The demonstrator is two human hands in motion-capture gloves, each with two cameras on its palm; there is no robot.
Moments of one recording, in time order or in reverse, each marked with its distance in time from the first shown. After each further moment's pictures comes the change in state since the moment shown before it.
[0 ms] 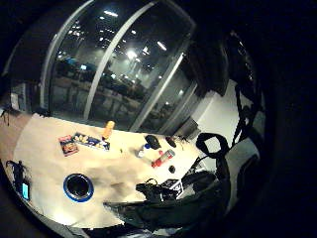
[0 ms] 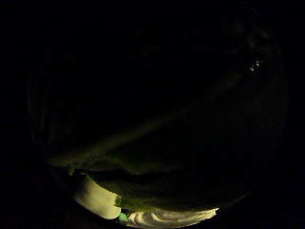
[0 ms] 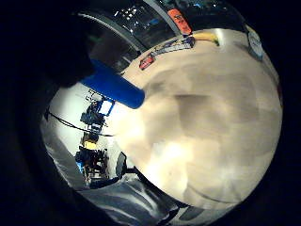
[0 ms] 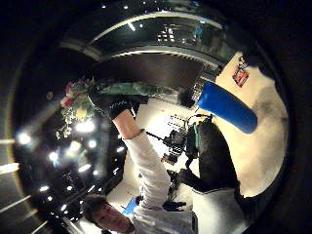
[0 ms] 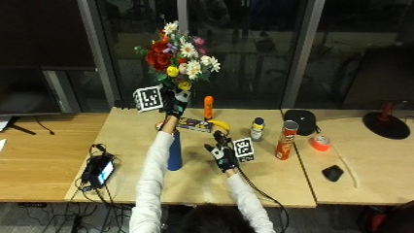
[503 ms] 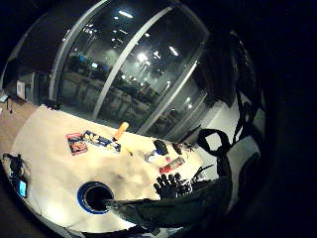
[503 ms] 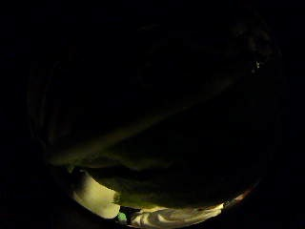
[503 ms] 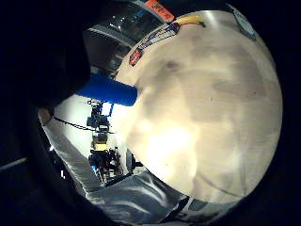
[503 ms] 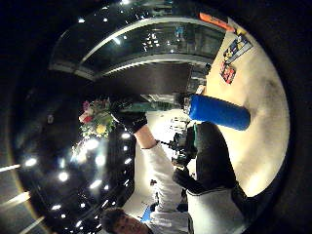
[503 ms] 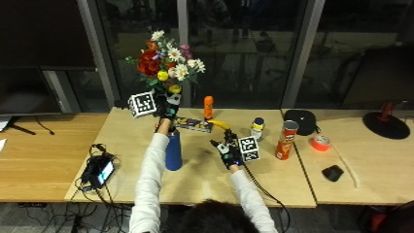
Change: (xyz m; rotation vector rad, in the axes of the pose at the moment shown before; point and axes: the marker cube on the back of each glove) left arm -0.072 0.000 -0.004 0.054 0.136 -0.007; right arm 0.006 -0.017 -0.030 0.144 0.130 0.091
